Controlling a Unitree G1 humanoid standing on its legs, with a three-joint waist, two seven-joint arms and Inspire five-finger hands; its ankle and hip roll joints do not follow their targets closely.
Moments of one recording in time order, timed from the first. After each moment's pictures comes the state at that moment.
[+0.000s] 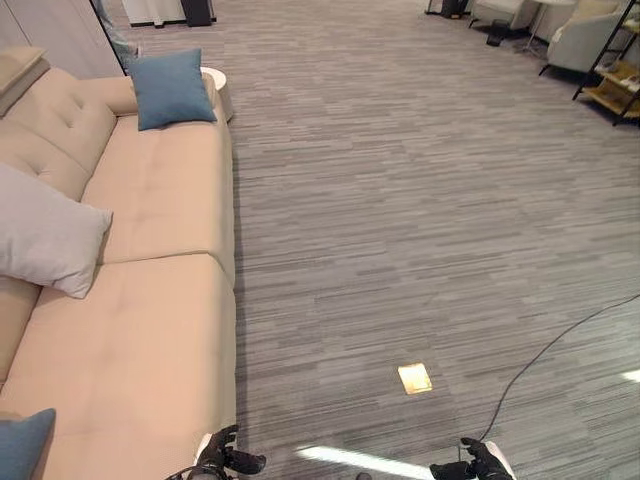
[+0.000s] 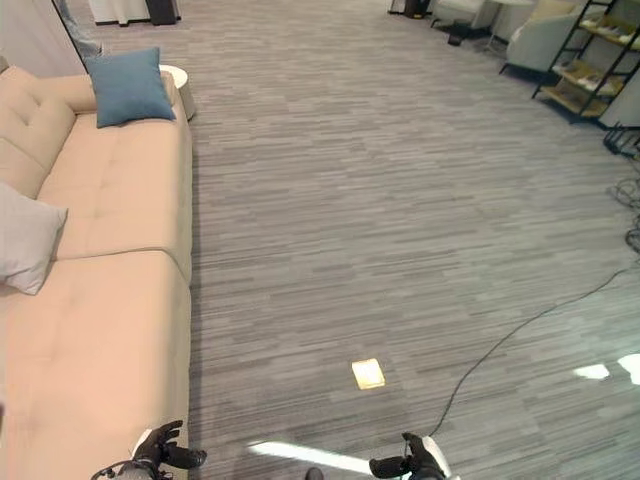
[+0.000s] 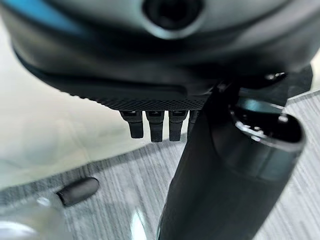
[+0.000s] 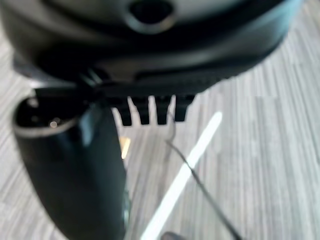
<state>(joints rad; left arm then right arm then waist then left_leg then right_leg) 0.02 0.22 -0.19 1.11 -0.09 -0.06 0.16 -0.02 -0.33 0.22 1.17 -0.07 -0.02 -0.22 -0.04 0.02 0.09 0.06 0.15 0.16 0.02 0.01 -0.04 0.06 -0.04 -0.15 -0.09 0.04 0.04</state>
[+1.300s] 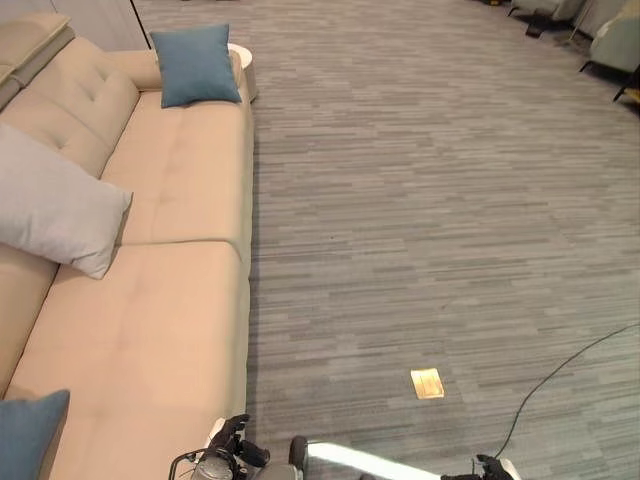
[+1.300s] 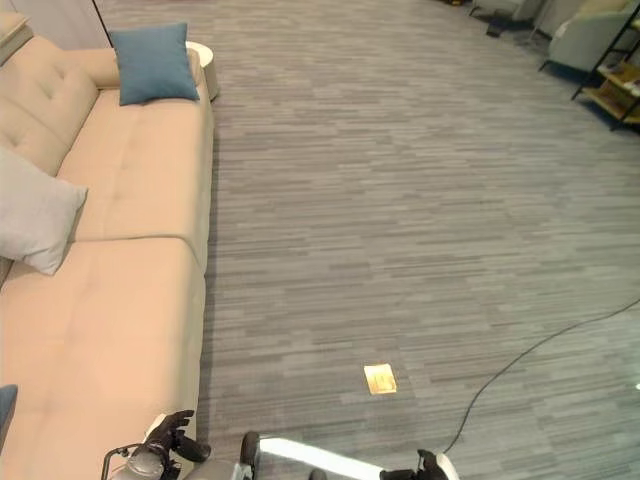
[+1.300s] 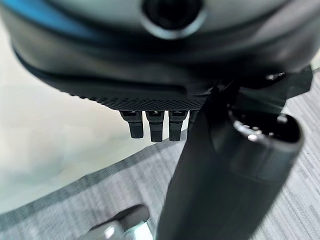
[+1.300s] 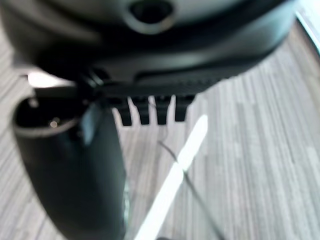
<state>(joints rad) -0.09 0.23 -0.27 1.16 0.00 -0.04 0.17 -0.01 -0.31 0.17 1.24 -0.04 -0.01 -0.27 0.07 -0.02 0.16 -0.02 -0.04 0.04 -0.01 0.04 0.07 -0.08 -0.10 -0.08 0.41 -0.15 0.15</state>
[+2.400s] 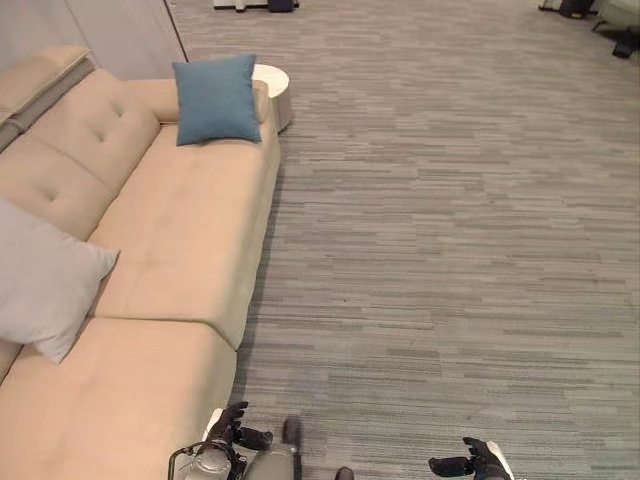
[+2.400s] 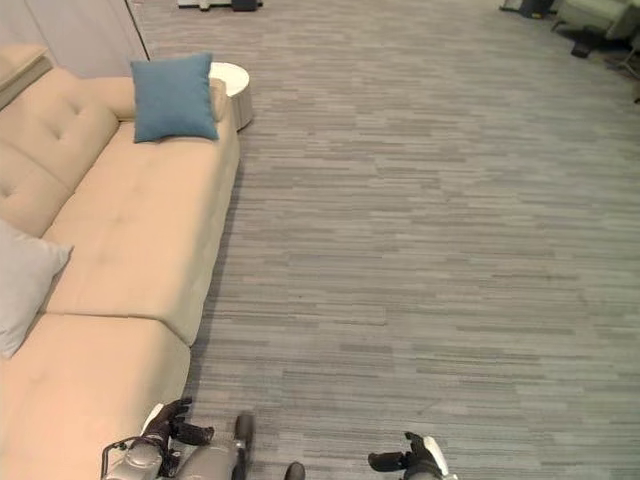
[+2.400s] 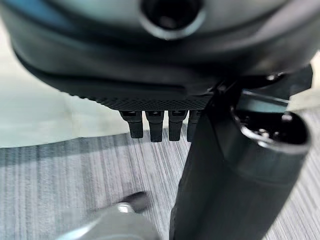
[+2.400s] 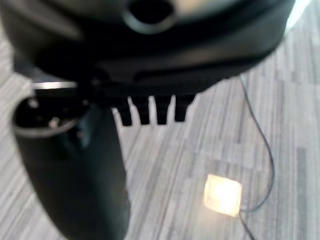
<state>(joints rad) -0.09 0.22 -0.23 1.12 -0.04 -0.07 0.17 -0.07 -0.30 0.21 1.25 -0.02 -0.01 -0.26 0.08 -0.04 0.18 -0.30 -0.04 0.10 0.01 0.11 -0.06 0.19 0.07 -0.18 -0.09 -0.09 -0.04</state>
